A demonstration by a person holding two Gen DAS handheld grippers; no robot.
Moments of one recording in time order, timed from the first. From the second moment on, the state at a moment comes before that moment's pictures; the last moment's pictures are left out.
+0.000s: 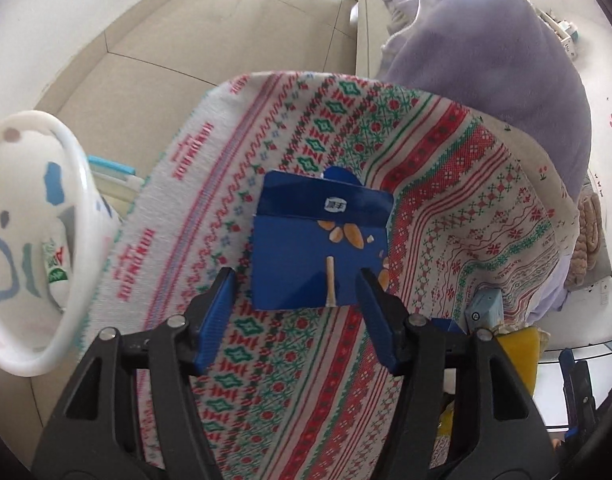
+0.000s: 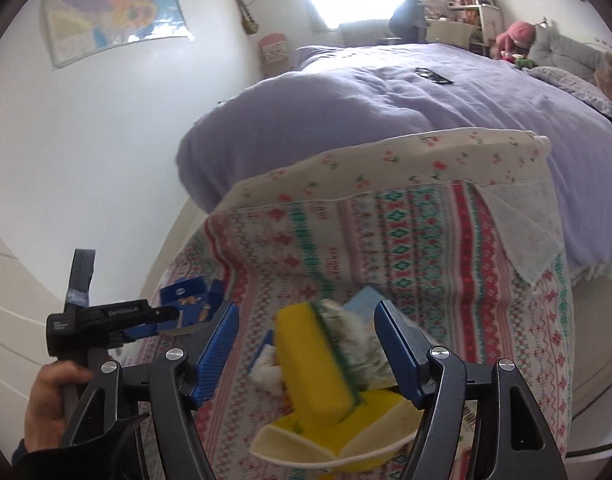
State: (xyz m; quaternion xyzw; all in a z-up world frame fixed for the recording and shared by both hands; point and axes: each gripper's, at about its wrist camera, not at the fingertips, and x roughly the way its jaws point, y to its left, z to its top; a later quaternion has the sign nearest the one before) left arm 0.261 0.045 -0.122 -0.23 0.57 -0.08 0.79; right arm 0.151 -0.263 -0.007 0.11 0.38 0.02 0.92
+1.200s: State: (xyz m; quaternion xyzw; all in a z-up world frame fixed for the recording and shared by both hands) left arm 0.280 0.045 -0.117 -0.30 0.52 -0.11 0.79; right arm 0.142 -0.275 -0.031 0.08 0.43 0.06 0.90
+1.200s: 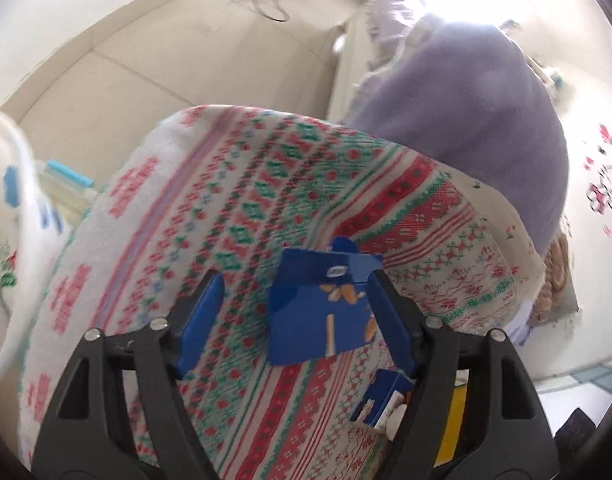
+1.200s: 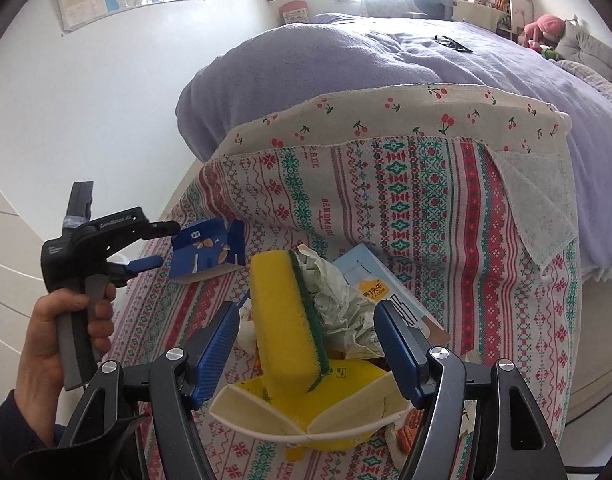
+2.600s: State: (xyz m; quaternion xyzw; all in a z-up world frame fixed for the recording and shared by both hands) left arm 0.286 -0.059 -0.099 -0.20 0.53 -0.26 0.78; right arm 0.143 -0.286 -0.039 0.11 0.43 0.11 0.89
